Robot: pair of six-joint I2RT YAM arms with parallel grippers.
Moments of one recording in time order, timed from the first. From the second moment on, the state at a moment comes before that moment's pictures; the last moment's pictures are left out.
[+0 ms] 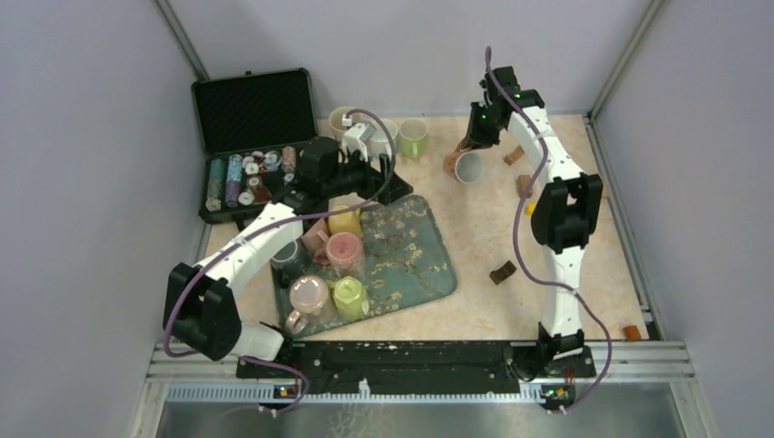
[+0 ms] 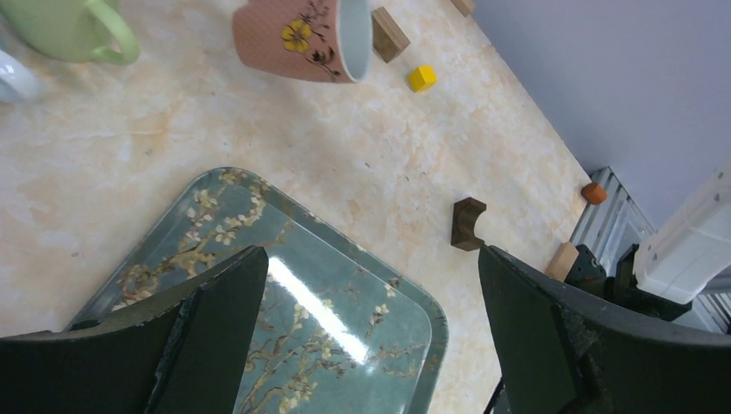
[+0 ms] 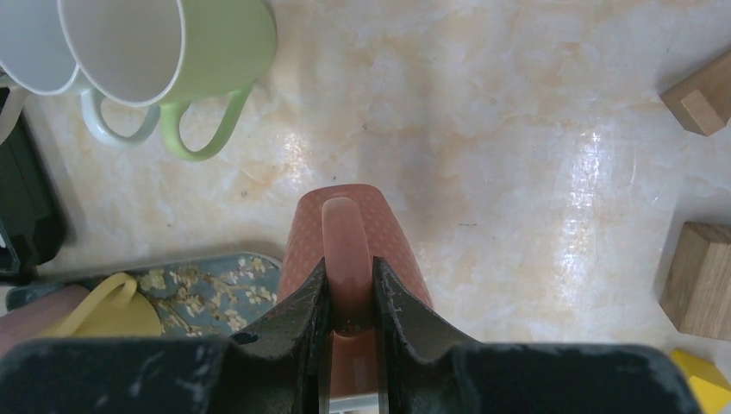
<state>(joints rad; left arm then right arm) -0.45 1.40 1.10 -0.02 0.53 -0.37 0.22 2.18 2.15 -0.92 -0.15 0.35</state>
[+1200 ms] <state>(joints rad) -0.54 1.40 1.10 -0.07 0.47 -0.36 0.15 1.94 1.76 -1.33 -0.07 0.70</state>
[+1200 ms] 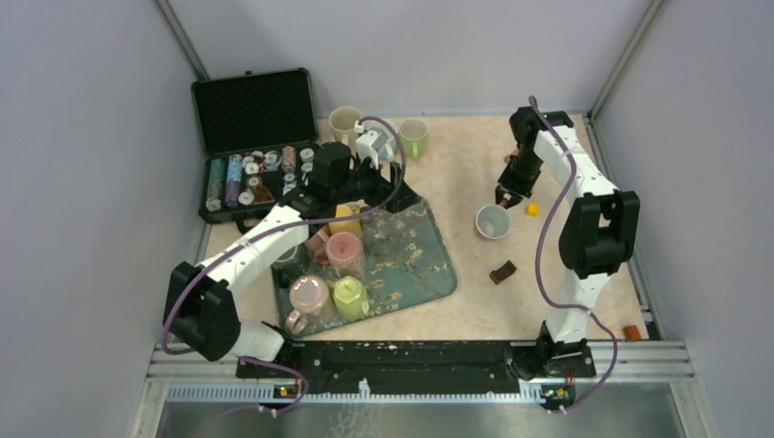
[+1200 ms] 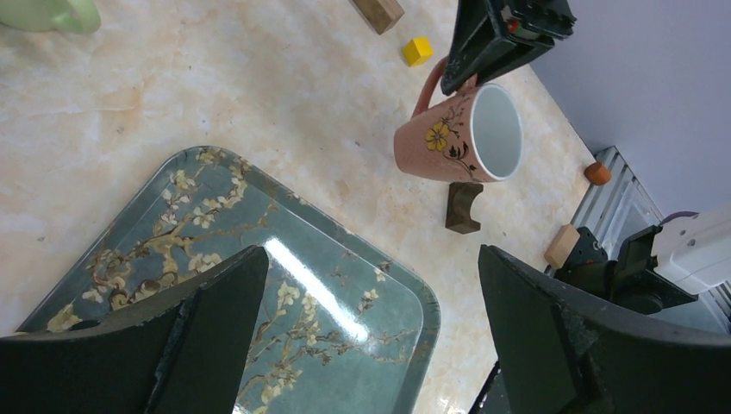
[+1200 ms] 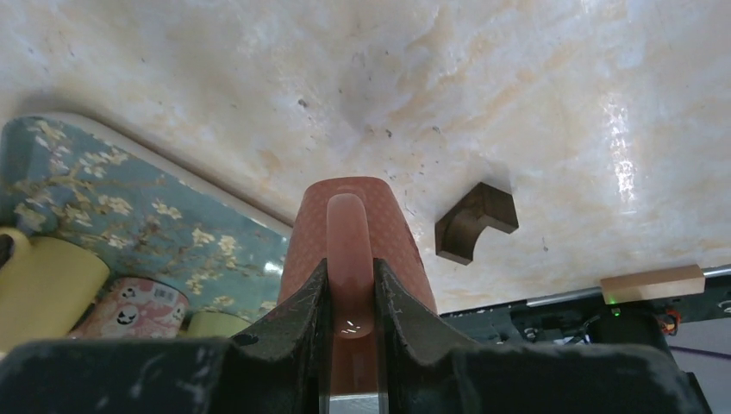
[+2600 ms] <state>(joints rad) -0.54 1.40 1.10 -0.08 0.48 -0.36 0.22 1.88 1.46 -1.24 -0.08 0.65</state>
